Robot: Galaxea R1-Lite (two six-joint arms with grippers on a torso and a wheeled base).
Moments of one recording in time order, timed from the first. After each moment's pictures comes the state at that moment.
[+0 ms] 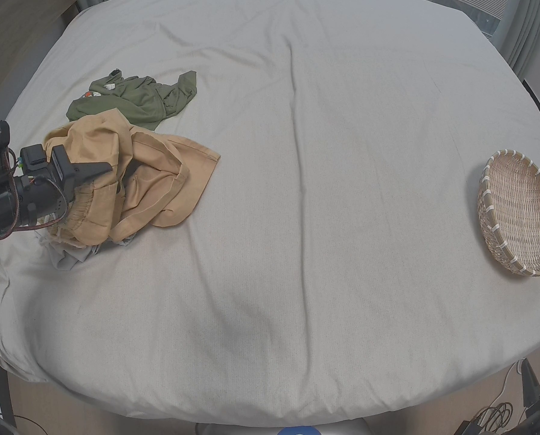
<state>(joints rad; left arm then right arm) 0.04 1.52 -0.93 -0.35 -0.56 -0.73 0.00 0.02 -0.02 0.00 0.00 -0.01</state>
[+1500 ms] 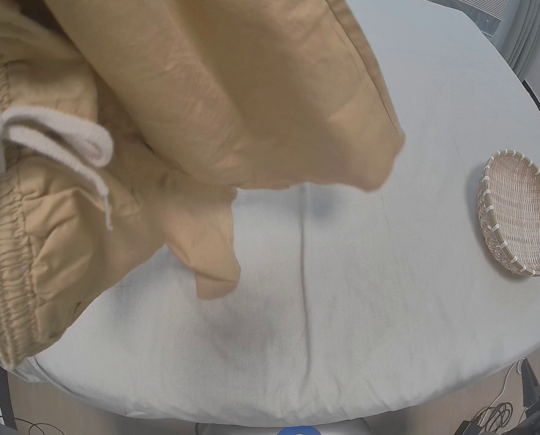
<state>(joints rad) -0.51 1.23 -1.59 -0.16 -0.86 -0.72 0.00 0.02 -0.02 0.00 0.00 -0.01</state>
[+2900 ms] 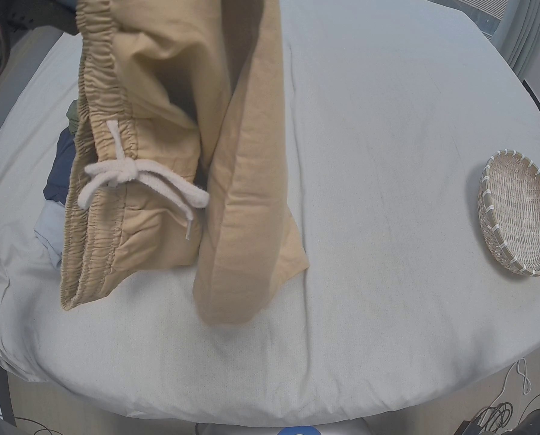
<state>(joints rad) -0.55 1.37 -1.33 -0.51 -0.84 -0.71 0.13 0.20 -0.33 0.01 0.11 0.41</state>
